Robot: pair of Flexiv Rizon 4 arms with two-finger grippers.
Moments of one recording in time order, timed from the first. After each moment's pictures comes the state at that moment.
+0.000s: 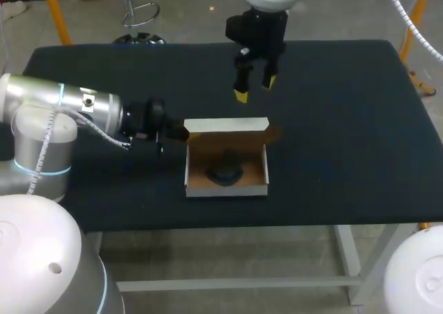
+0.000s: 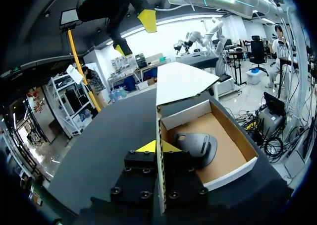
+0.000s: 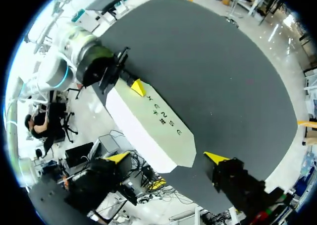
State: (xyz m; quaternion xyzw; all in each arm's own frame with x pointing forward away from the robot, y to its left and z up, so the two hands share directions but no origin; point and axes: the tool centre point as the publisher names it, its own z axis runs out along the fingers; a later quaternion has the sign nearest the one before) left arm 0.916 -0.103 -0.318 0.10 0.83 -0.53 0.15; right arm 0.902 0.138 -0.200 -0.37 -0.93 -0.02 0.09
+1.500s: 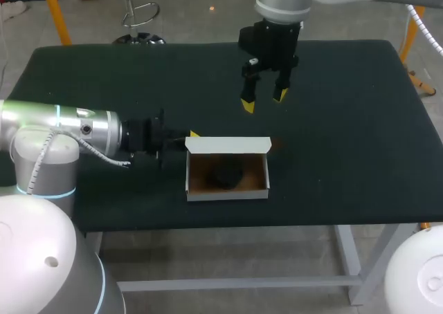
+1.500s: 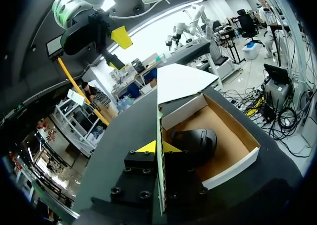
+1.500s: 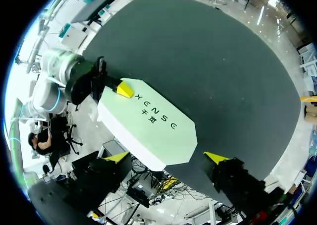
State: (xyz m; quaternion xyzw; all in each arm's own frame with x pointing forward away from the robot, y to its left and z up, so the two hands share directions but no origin) left arm 0.892 -0.106 -0.321 0.18 0.81 -0.51 0.25; right arm 0.880 0.122 -0.214 -0.43 -0.90 -0.02 0.10
